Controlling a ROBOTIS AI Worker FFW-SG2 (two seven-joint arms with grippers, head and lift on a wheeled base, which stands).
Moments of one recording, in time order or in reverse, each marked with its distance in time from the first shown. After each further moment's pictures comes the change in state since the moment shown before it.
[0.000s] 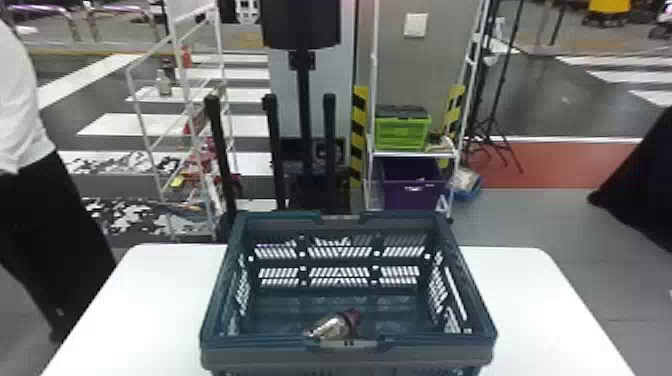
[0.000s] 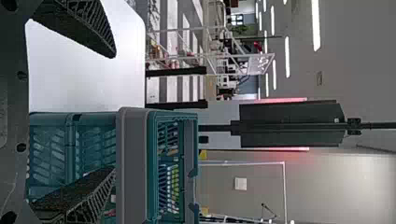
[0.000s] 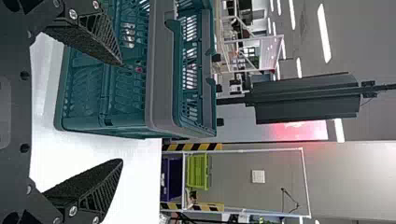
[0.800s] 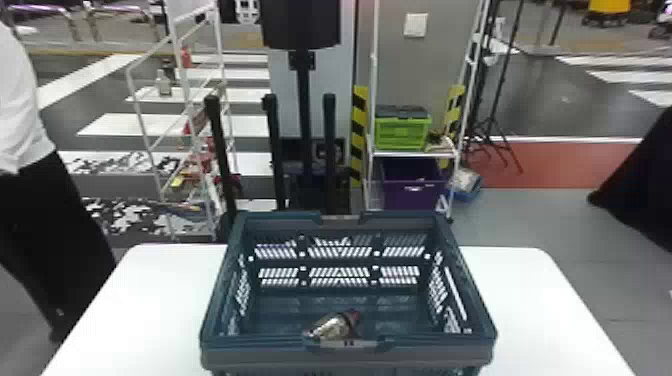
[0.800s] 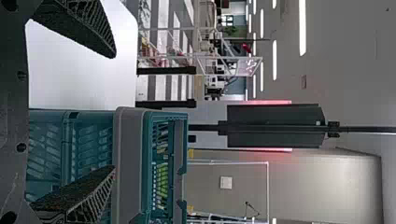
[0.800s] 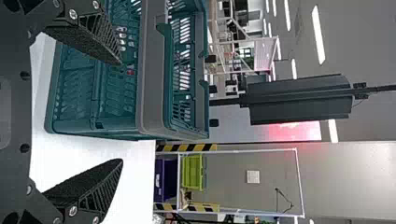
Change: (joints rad) left arm 0.033 -0.002 0.004 0.065 0.024 -0.156 -0.014; right arm 0.014 0.011 0.000 -0.029 0.009 0.000 0.000
